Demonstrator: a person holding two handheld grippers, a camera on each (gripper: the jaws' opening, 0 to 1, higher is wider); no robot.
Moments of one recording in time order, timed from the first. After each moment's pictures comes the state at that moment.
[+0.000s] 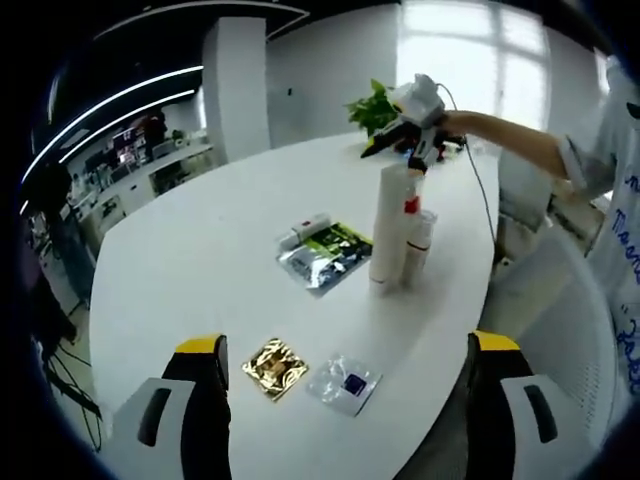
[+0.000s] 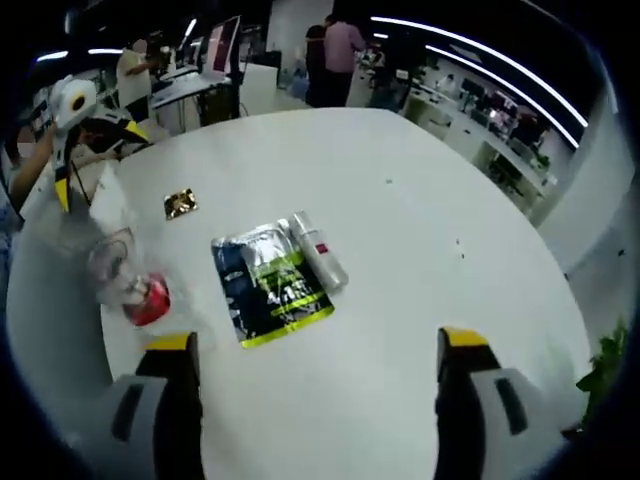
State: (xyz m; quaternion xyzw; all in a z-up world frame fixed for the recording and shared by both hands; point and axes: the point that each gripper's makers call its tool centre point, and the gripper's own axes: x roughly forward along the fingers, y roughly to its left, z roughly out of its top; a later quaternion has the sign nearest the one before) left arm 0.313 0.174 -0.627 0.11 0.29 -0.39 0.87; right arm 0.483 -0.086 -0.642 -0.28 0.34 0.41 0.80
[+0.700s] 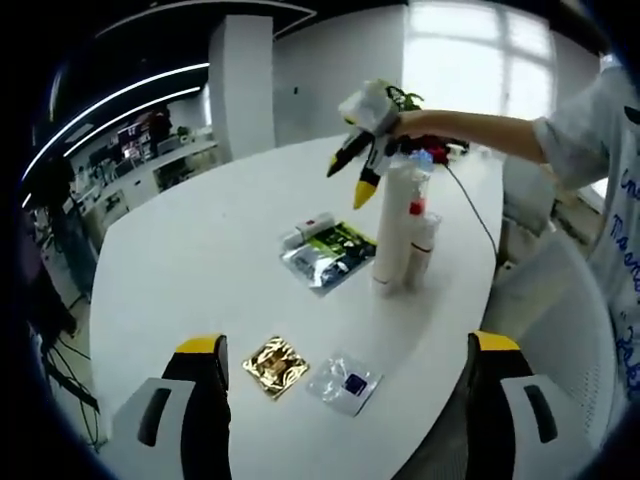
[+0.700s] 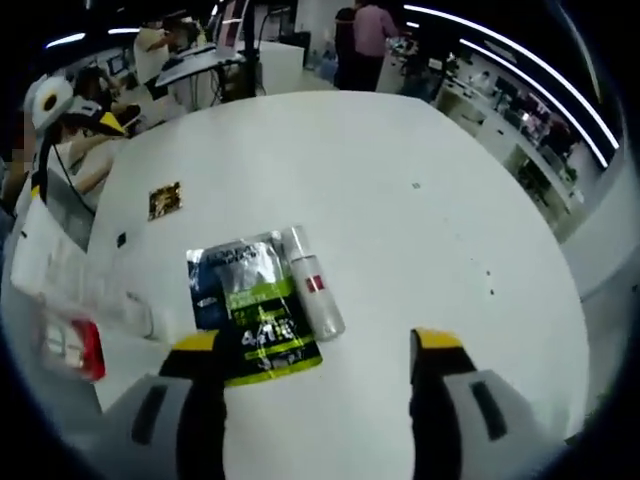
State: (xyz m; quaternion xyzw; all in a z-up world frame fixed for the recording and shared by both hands) left arm 0.314 0.175 -0.628 0.11 0.29 -0.38 0.87; right arm 0.529 -0.029 -0.673 -0.32 0.36 0.46 0.74
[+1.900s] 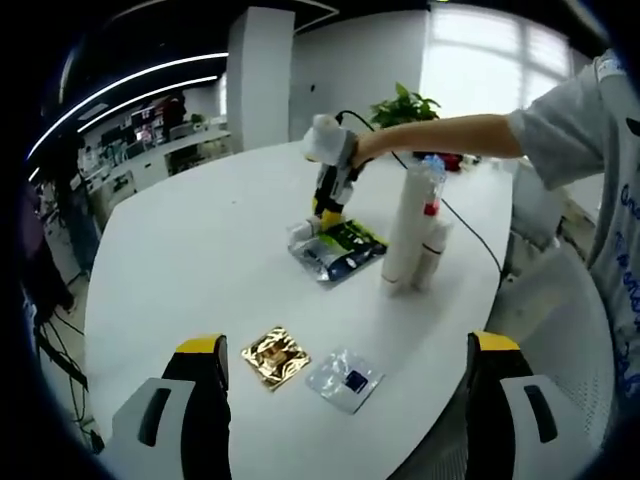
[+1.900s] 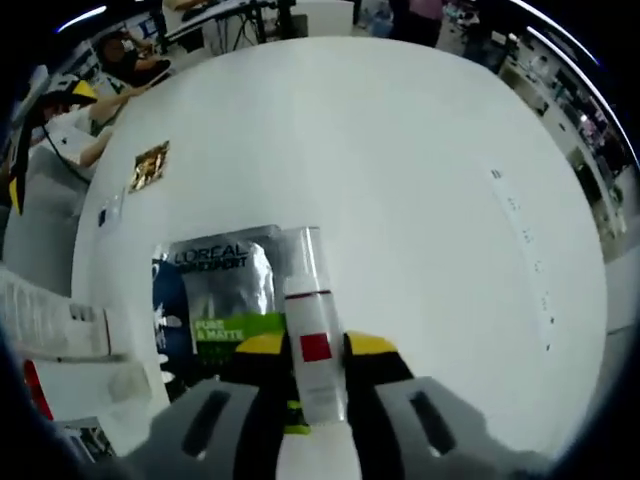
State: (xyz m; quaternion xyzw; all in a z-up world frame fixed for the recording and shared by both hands) left arm 0.318 0.183 -0.637 0.07 0.30 -0.36 0.88; right arm 0.545 0.019 -0.749 -0.37 0.44 0.52 0.64
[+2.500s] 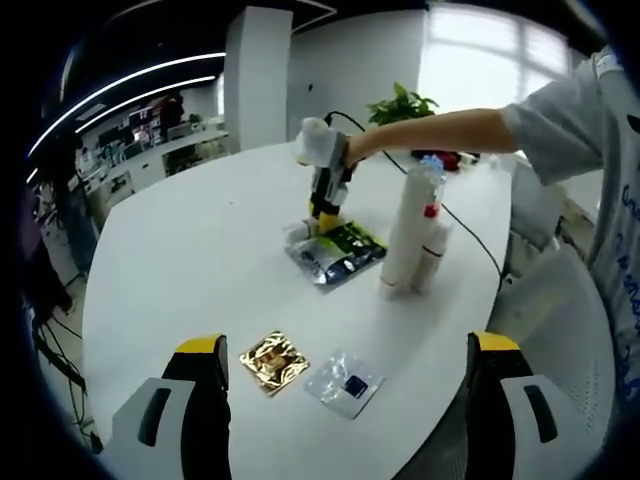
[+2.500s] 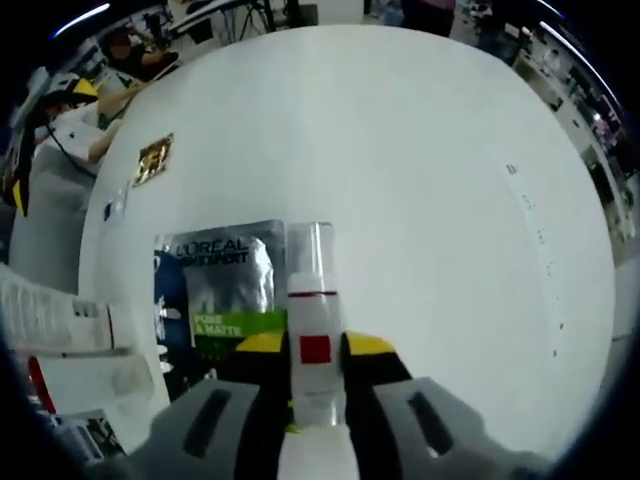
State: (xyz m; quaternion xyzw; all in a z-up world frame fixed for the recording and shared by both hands) left arm 0.321 0.178 -0.636 0.07 0.30 -0.36 0.88; right arm 0.547 0.014 -0.750 -0.37 0.46 0.53 0.61
